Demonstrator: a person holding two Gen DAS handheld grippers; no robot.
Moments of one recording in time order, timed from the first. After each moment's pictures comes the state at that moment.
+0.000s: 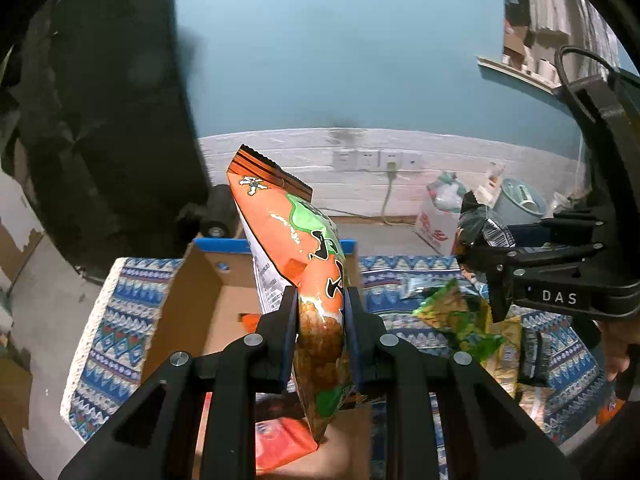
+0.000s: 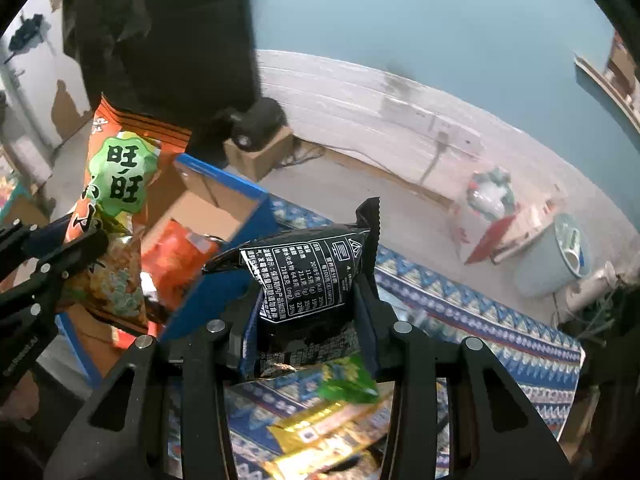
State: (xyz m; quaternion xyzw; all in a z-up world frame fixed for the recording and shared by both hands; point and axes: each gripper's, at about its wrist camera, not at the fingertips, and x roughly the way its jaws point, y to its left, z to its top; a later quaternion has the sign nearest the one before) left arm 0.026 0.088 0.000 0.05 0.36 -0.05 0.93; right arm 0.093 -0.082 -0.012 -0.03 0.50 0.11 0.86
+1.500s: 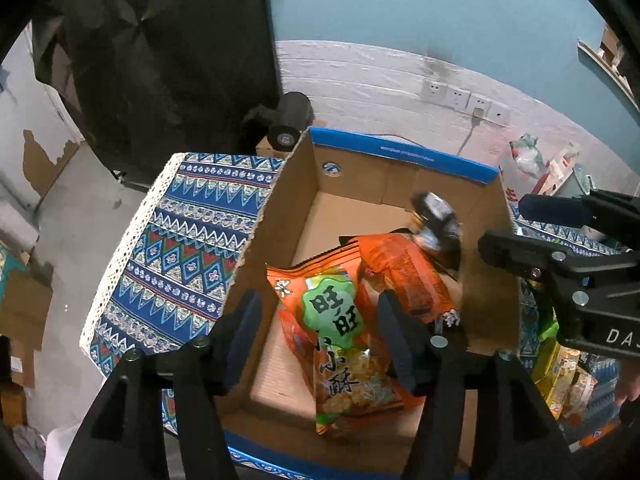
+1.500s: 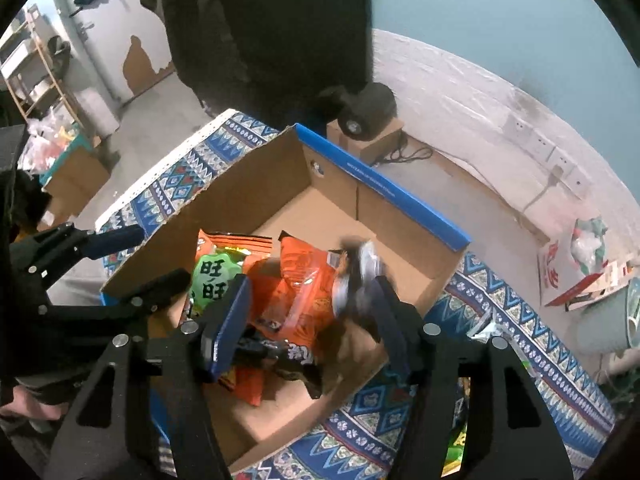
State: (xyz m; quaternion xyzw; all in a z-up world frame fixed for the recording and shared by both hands) left arm 0.045 0.195 -0.060 0.00 0.49 0.05 0.87; right arm 0.132 0.043 -0.044 -0.04 0.53 0.24 0.81
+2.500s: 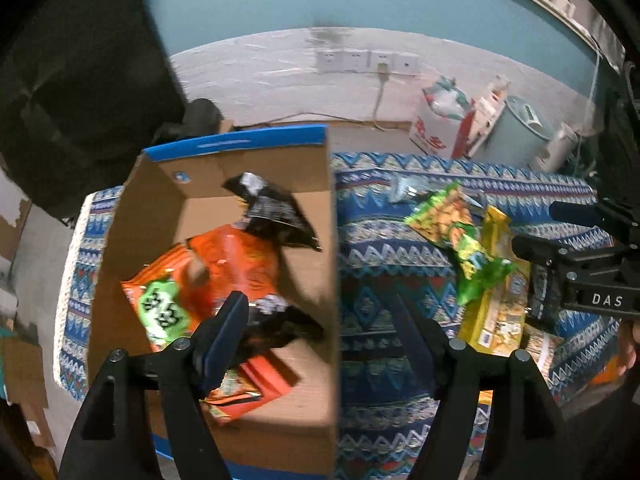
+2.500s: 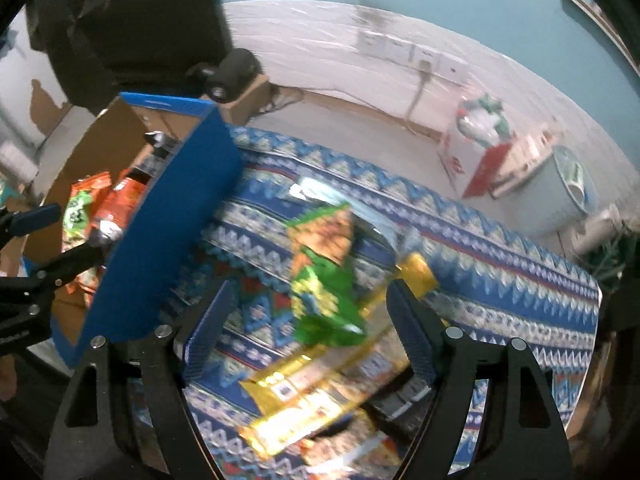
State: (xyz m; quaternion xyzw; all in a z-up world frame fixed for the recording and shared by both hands) left arm 0.039 0.049 -0.075 0.08 0.52 -0.06 0.85; right arm 0.064 -0.148 -0.073 0.01 0.58 0.06 0.81
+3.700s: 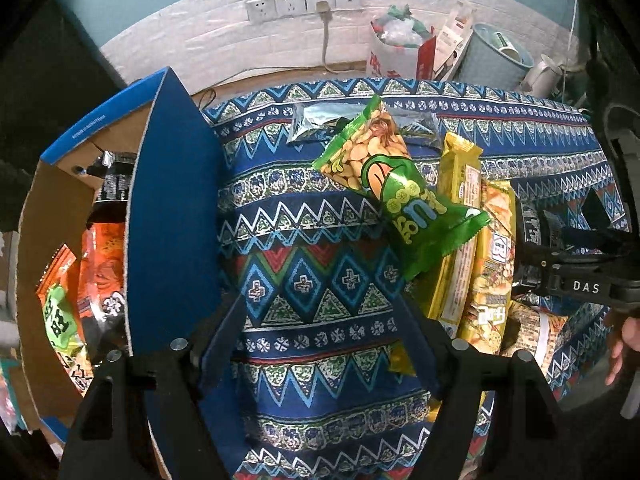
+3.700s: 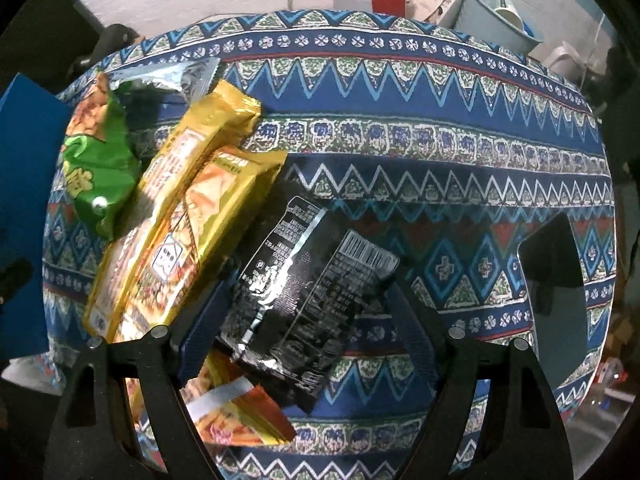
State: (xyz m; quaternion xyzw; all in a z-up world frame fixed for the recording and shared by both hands) left arm 0.048 -0.042 -0.150 0.13 0.58 -0.09 0.80; right arm 0.002 -0.263 -0.187 0.13 0.68 -0.07 0.72
